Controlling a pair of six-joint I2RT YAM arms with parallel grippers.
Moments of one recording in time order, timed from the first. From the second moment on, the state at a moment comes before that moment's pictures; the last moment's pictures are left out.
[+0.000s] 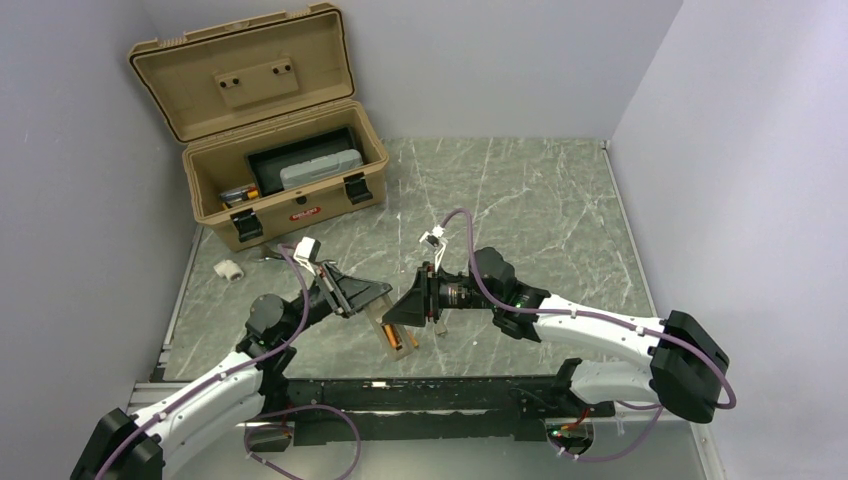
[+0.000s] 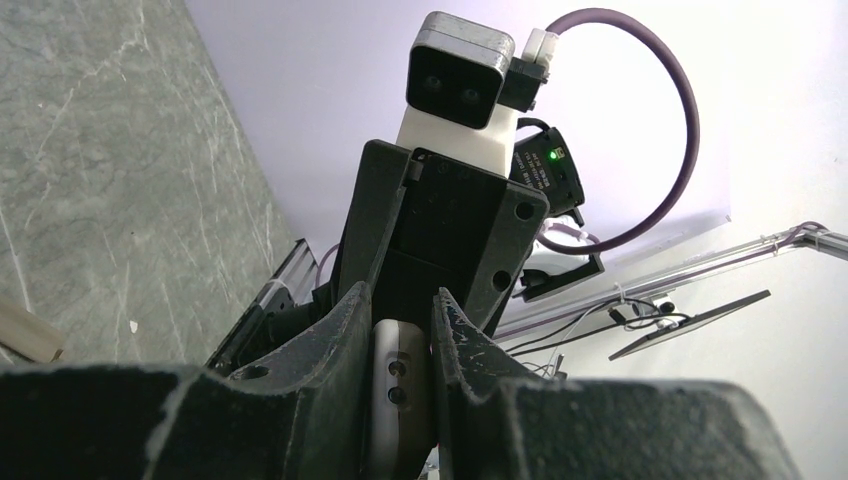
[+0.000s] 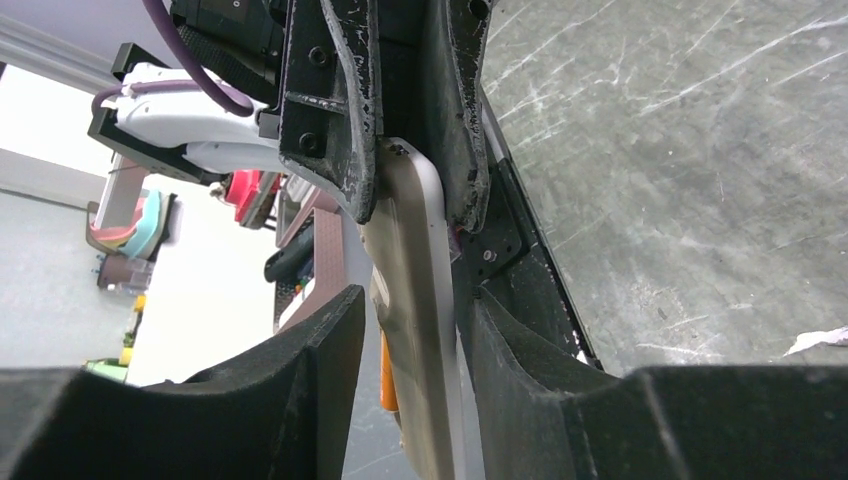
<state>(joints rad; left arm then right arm) -0.61 0.67 0.12 0.82 0.42 -1.41 0.97 1.18 0.62 0.42 -0.53 0.84</state>
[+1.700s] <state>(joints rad) -0.61 0.61 0.11 0.78 0.43 -1.39 0.96 1.24 0.60 0.54 -0.58 0.93</state>
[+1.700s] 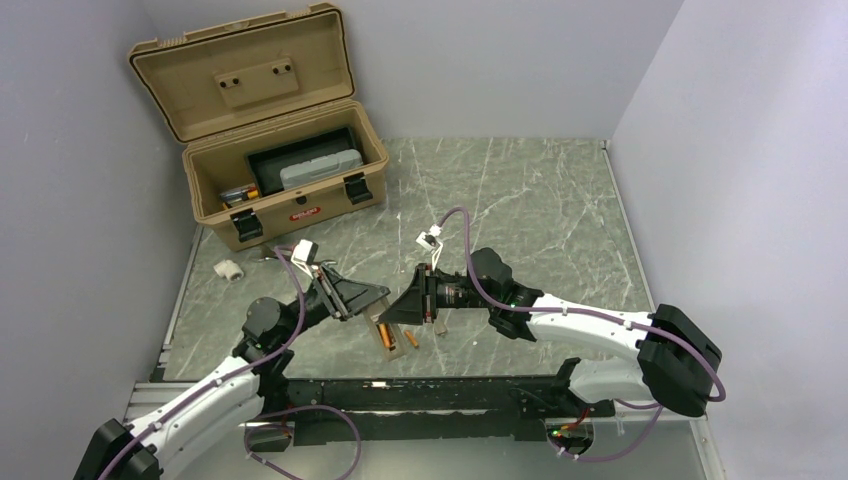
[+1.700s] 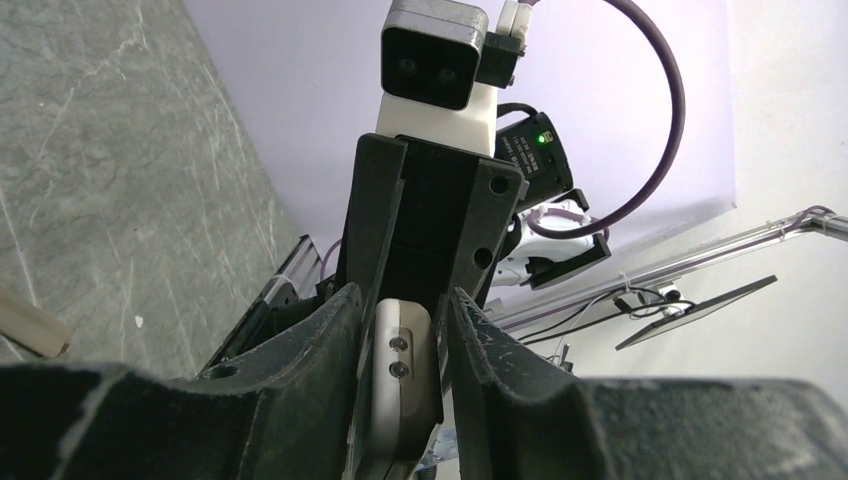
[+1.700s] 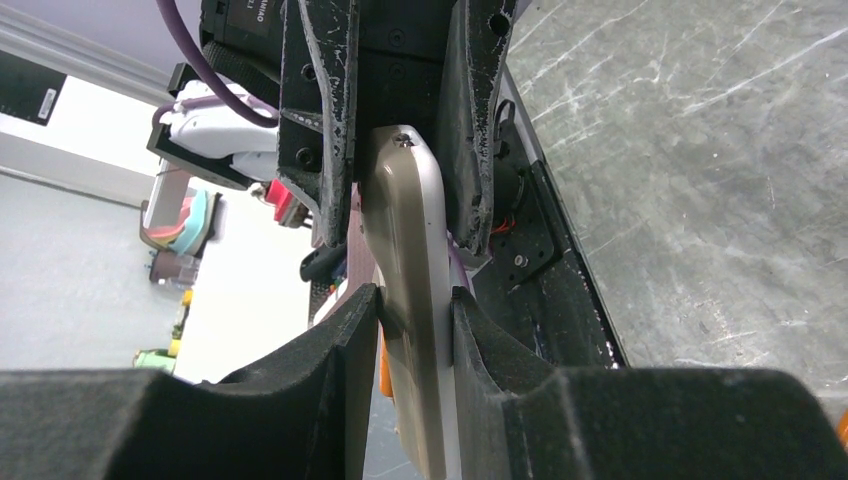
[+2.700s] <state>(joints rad) -0.61 0.54 0.11 0.65 0.44 -1.34 0.96 1.26 0.62 0.55 -0.55 0.93</state>
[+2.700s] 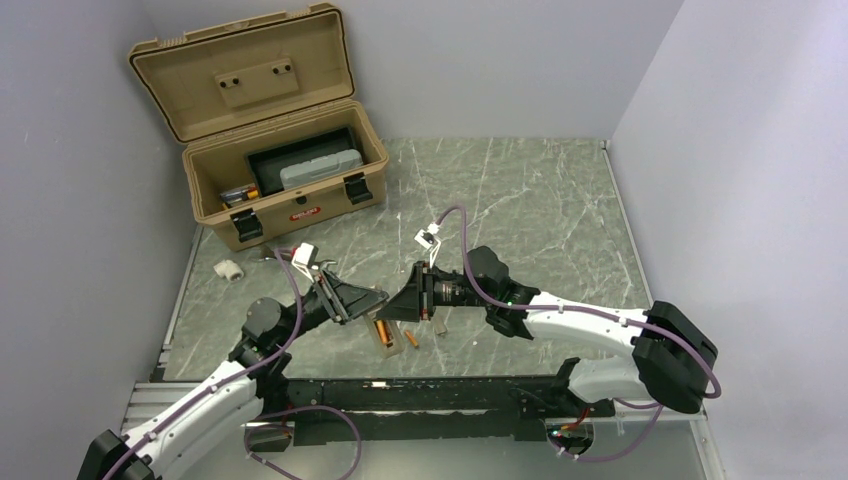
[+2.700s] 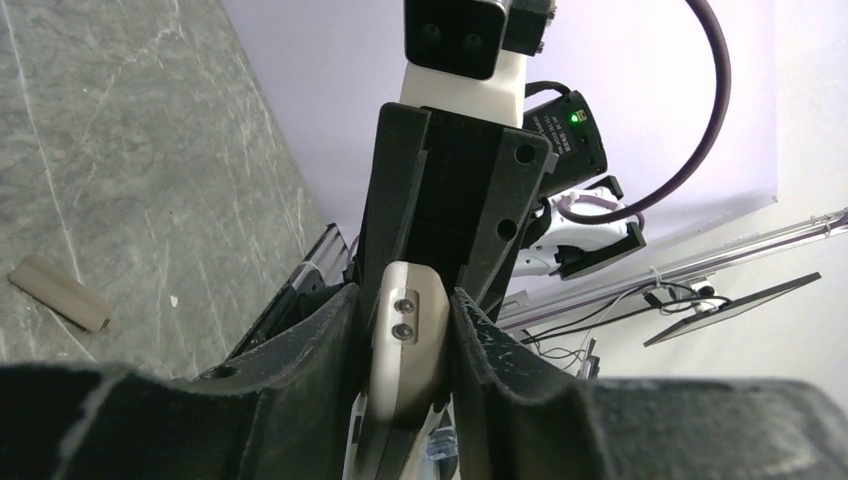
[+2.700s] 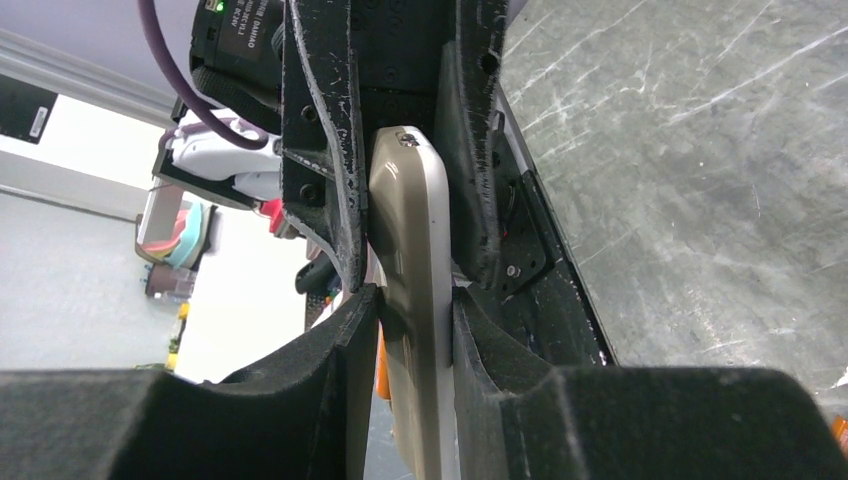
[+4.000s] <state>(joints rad) -0.61 0.48 0.21 0.21 0.21 -1.29 1.16 1.07 0.86 -0.12 -0.18 0.38</state>
